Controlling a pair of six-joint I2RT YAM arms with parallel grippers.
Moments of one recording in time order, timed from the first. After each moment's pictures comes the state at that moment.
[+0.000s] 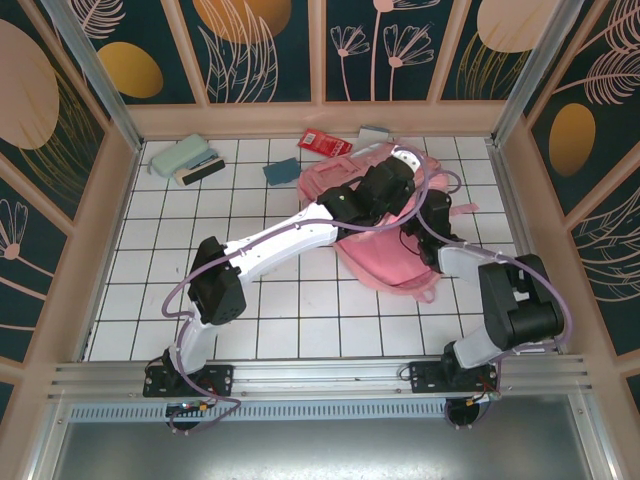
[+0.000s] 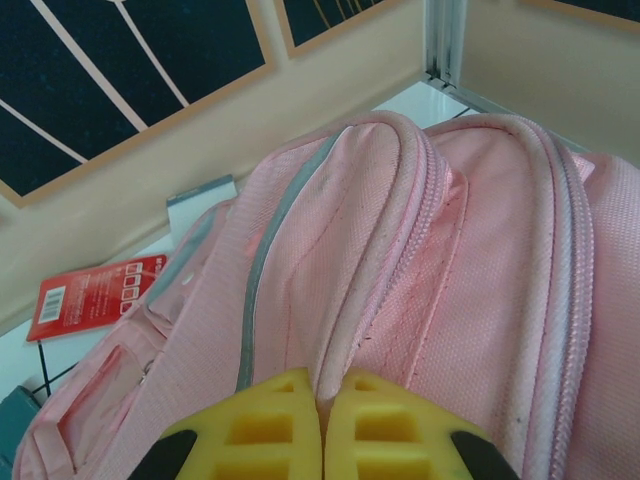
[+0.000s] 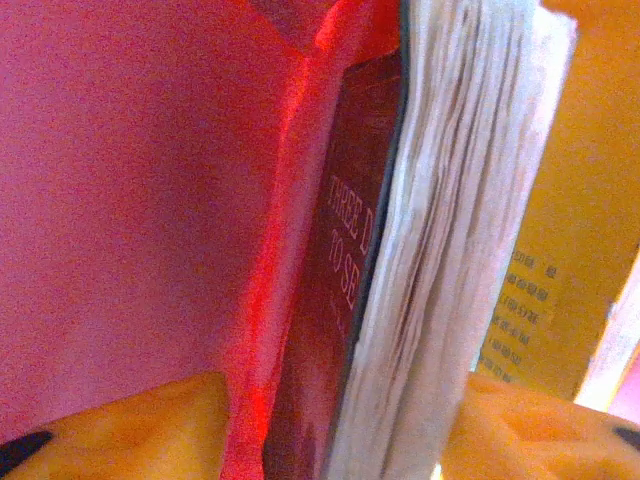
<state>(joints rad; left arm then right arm) -1.02 2.11 2.05 -0.44 -0.45 -0.08 0.26 1.50 0.64 0.47 -0.08 1.21</state>
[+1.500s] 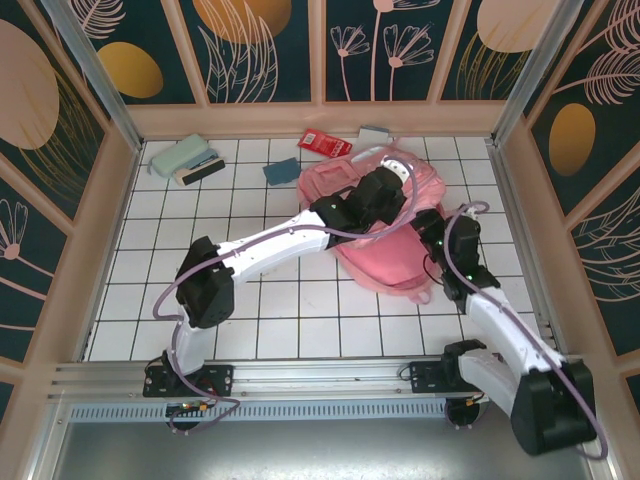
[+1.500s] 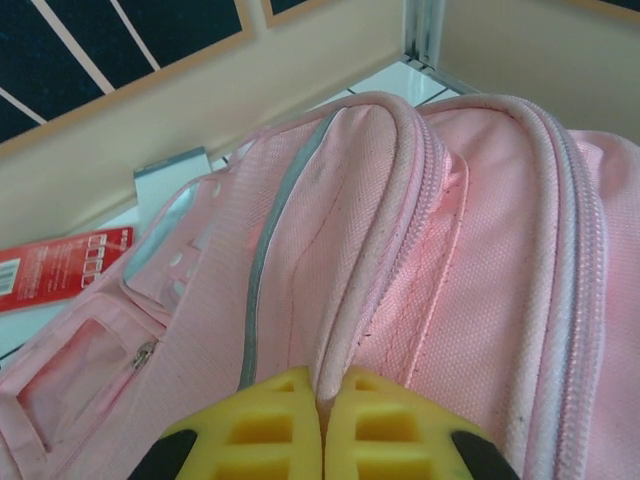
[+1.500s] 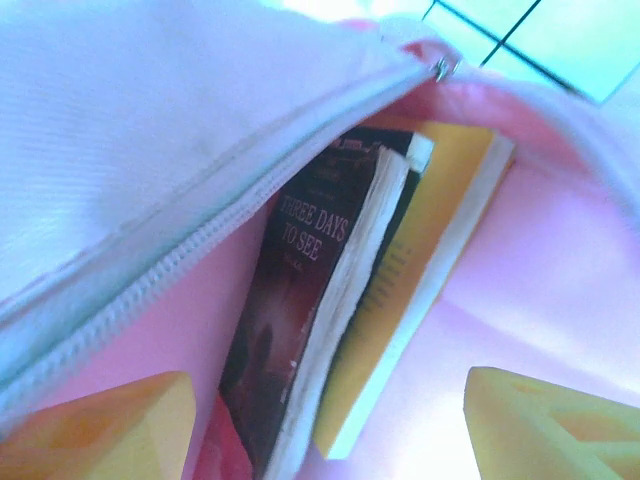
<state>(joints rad) -1.00 2.02 1.82 -0.31 -0.38 -0.13 0.23 0.90 0.47 0.04 0.04 0.98</state>
